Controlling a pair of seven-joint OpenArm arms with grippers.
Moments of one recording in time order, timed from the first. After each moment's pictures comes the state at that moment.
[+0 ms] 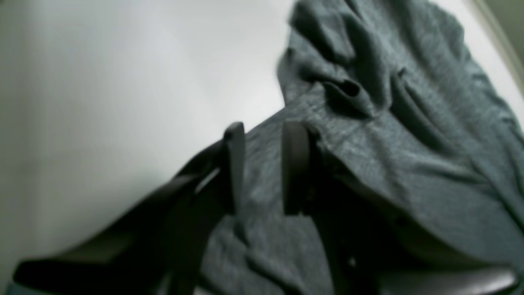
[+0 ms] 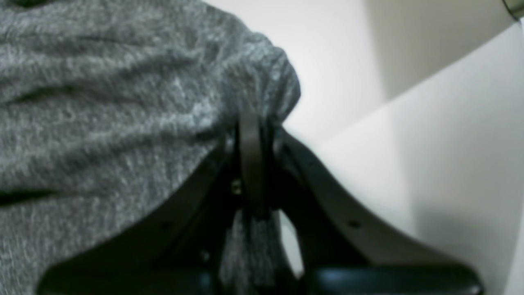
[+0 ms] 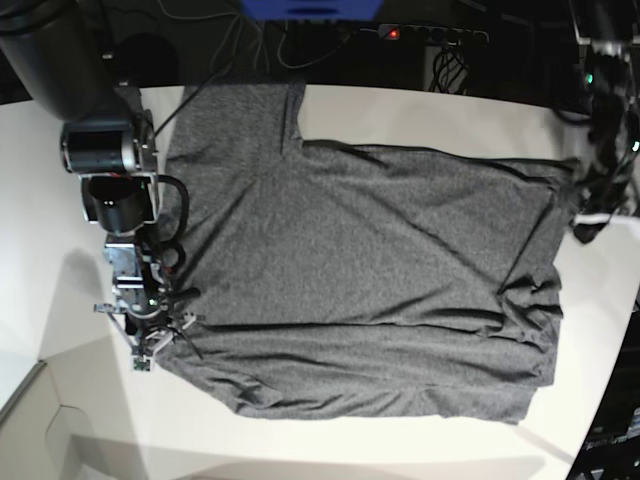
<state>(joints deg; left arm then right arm) 13.8 -25.5 -21.7 85.5 -54.9 1.8 23.4 36.9 8.0 -0.7 24.5 -0.4 -6.7 -10.7</state>
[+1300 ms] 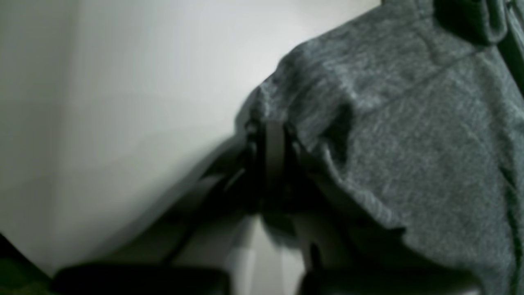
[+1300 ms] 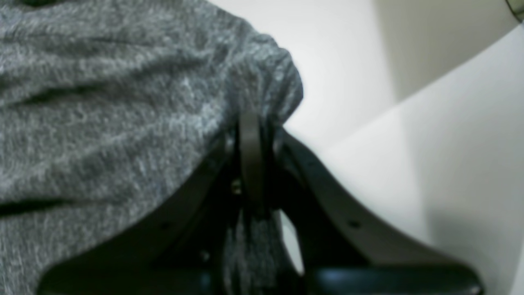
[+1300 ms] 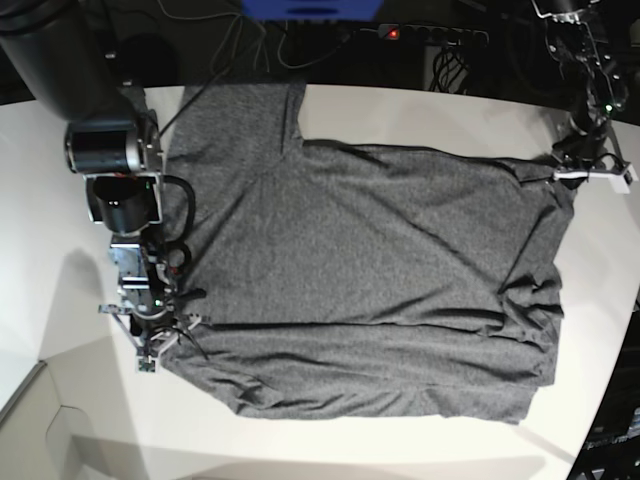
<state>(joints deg) 14.8 -14.4 -29.1 81.2 -39.6 0.6 28.1 36.9 7.0 -0.6 24.5 -0.5 -7.1 -10.2</state>
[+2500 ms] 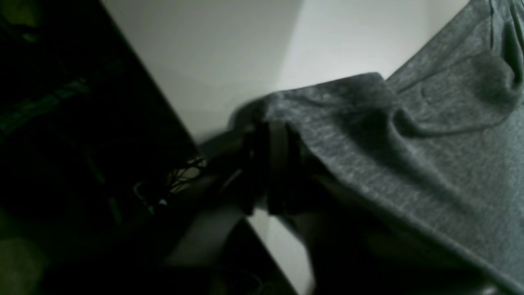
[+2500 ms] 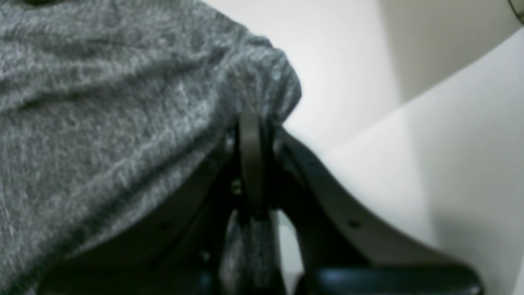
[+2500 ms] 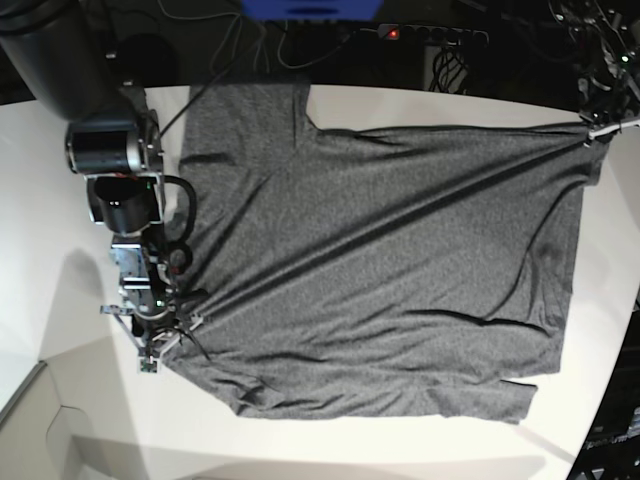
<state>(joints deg) 18.8 -9.5 -45.6 79.2 -41.5 -1.3 28.9 37.1 6.9 -0.7 24.5 -0.4 -7.1 -10.5</state>
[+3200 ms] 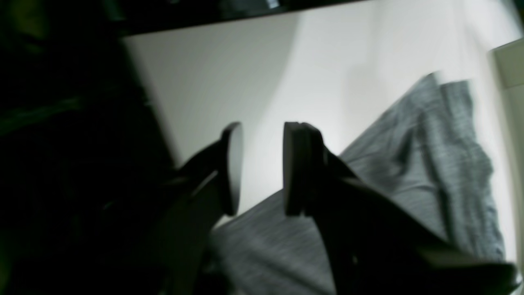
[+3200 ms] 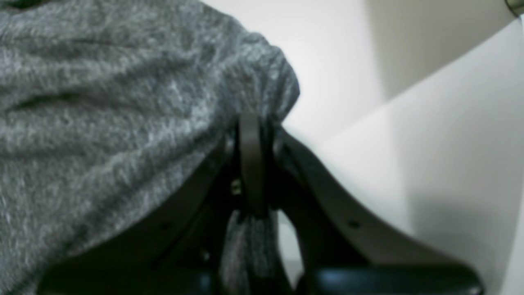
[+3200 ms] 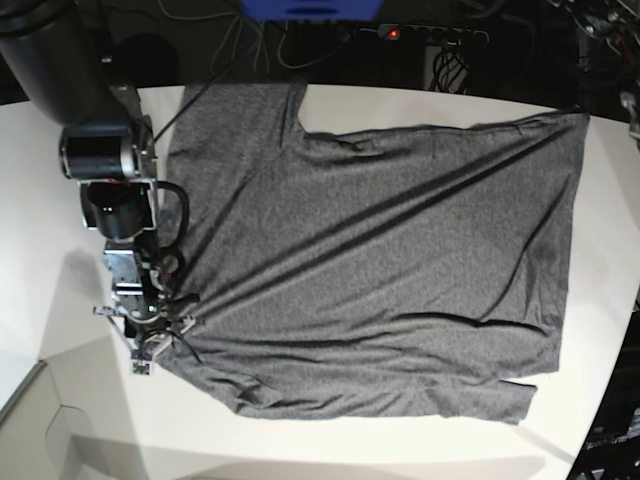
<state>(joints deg) 8.7 -4.6 -65.1 99.1 -39.5 0.7 48.3 39.1 8.0 -0.7 23.7 -0.3 -7.1 -13.1</state>
